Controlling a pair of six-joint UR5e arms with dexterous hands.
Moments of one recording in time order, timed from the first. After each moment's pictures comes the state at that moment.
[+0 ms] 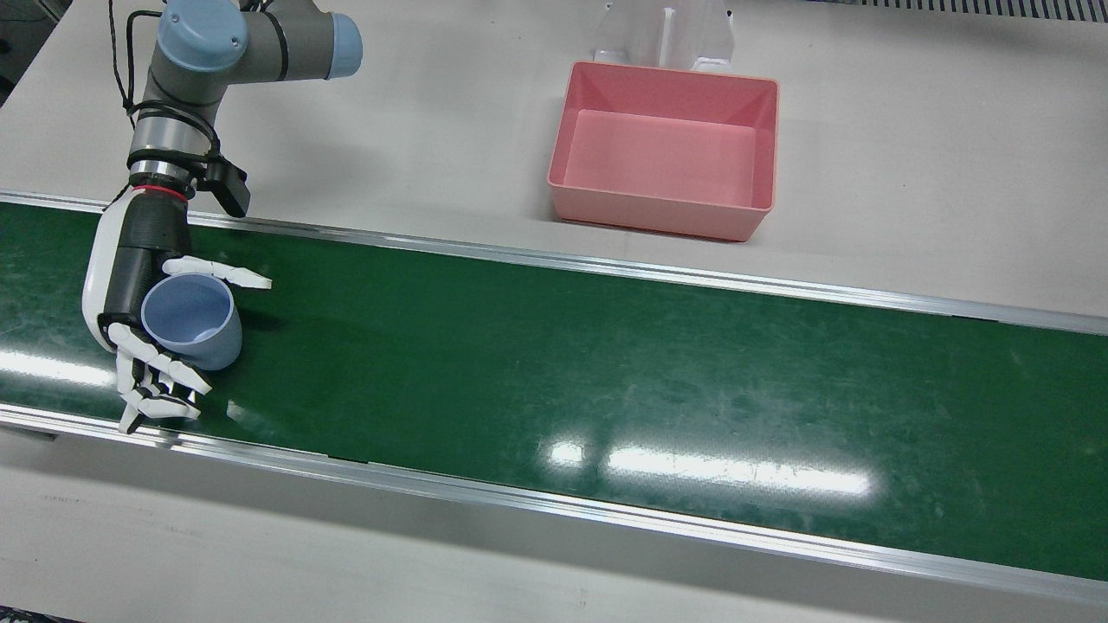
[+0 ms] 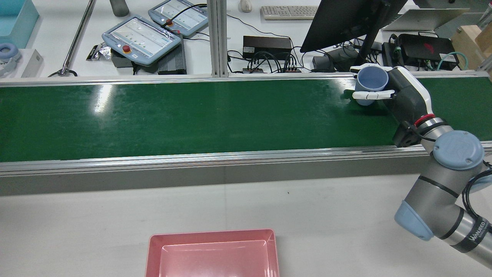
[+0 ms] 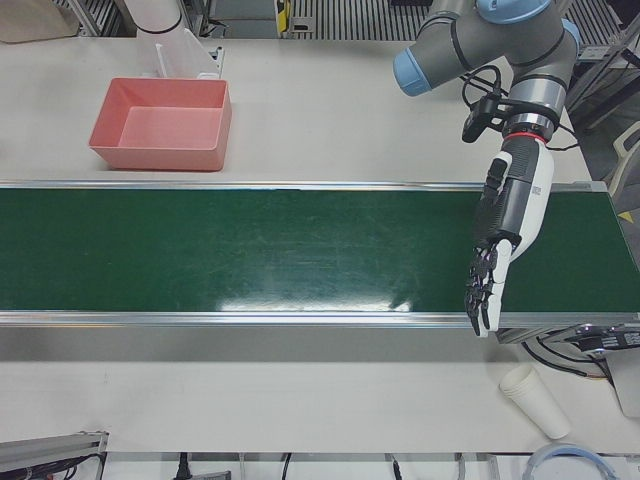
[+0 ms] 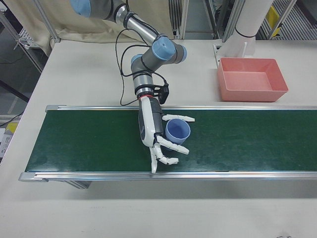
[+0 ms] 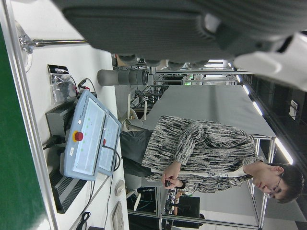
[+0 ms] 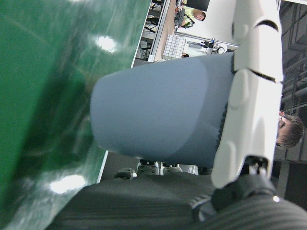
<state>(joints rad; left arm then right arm) -1.45 -1.73 -1.77 0.27 1.83 0.00 0.87 -1.38 1.84 -3.53 -1.04 -0.26</state>
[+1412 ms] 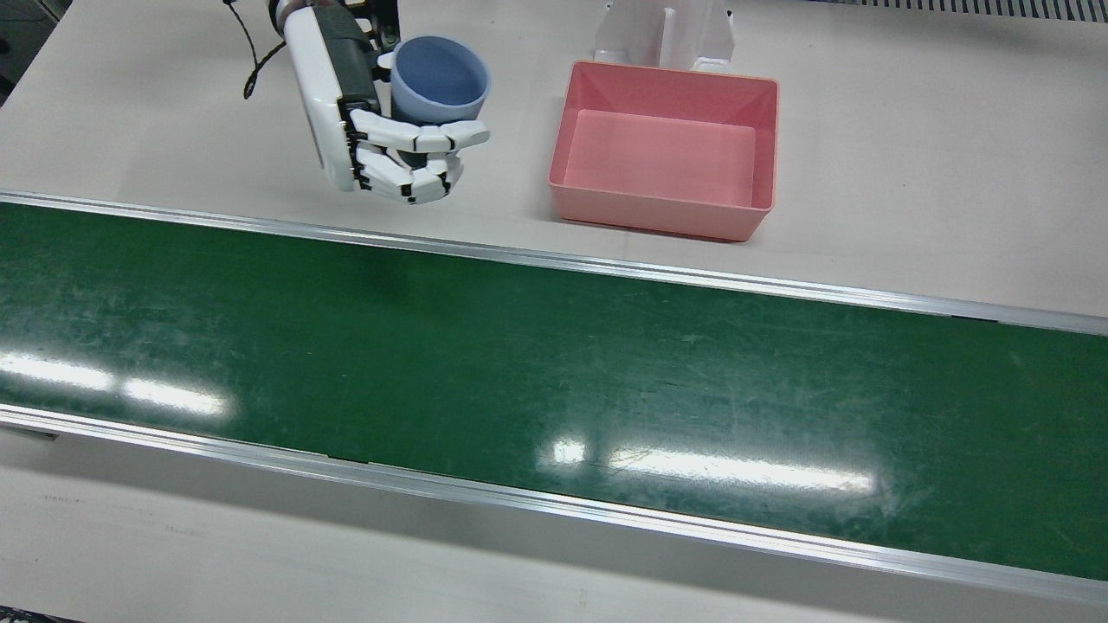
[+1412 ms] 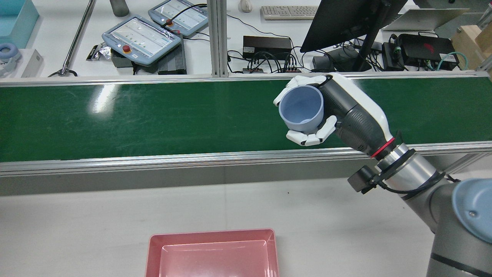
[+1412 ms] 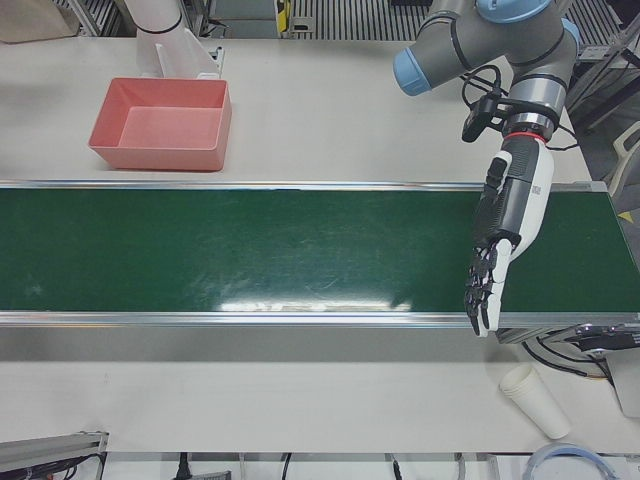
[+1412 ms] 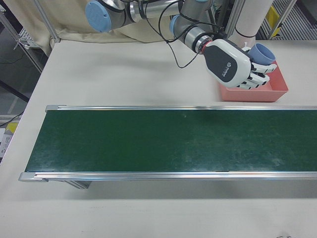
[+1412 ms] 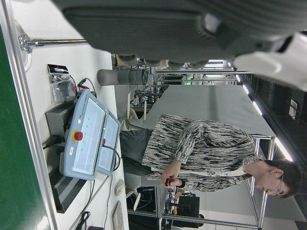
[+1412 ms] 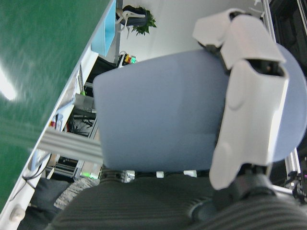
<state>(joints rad) -1.45 -1.73 -1.77 0.27 1.83 0.00 0.57 -1.29 2.34 -3.64 -1.01 -0.62</state>
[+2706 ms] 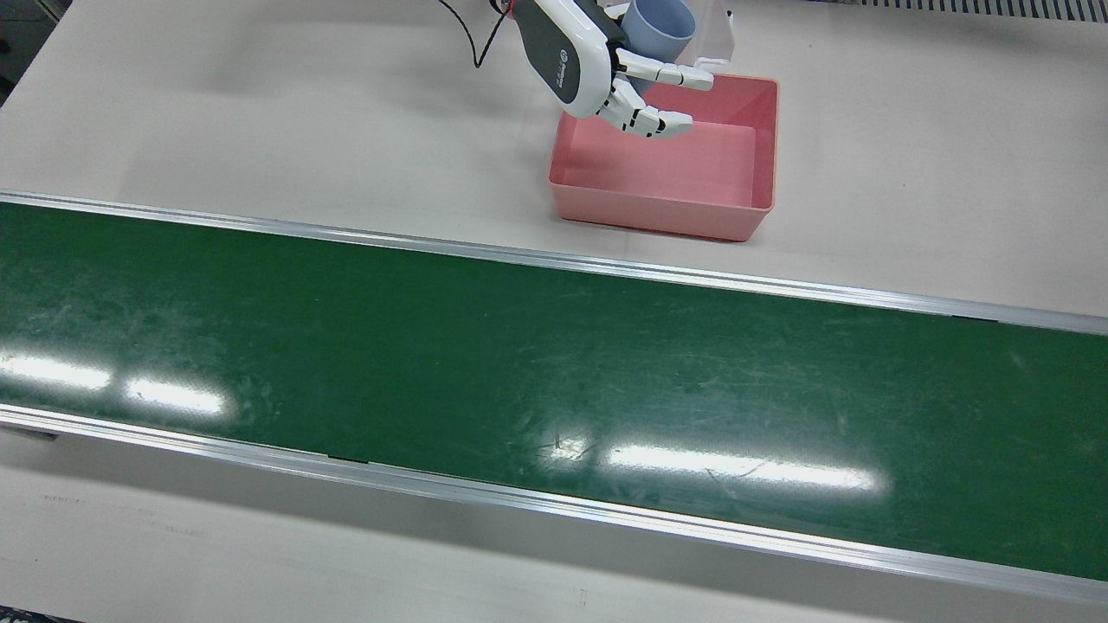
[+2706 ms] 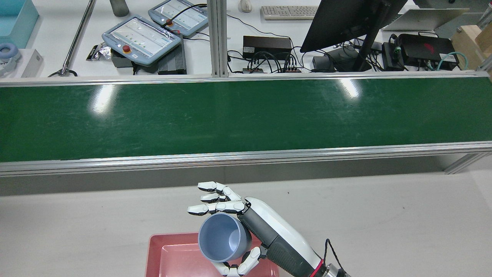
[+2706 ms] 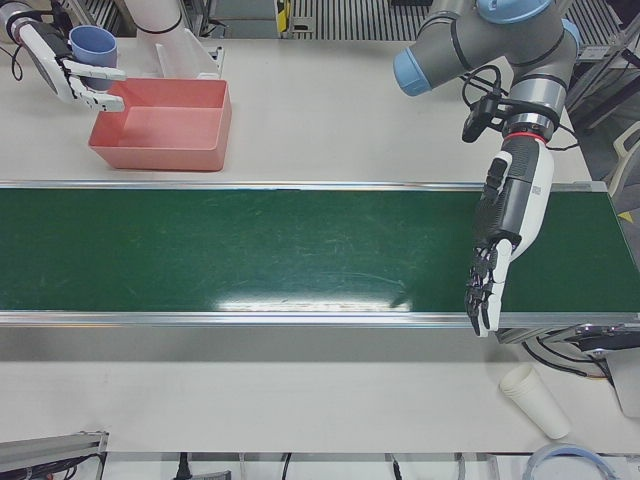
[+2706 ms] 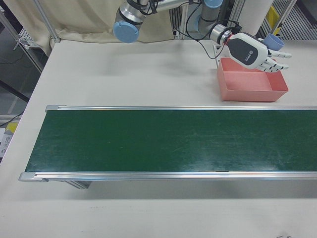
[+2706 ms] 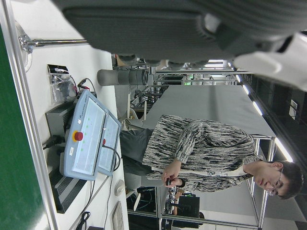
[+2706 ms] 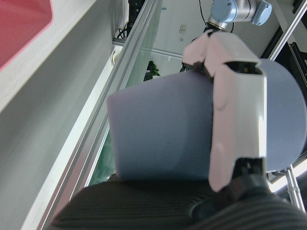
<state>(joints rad) -1.45 -1.73 -1.77 0.27 1.83 0.00 0.01 -1.26 2.31 -3.39 -0.74 -0.99</state>
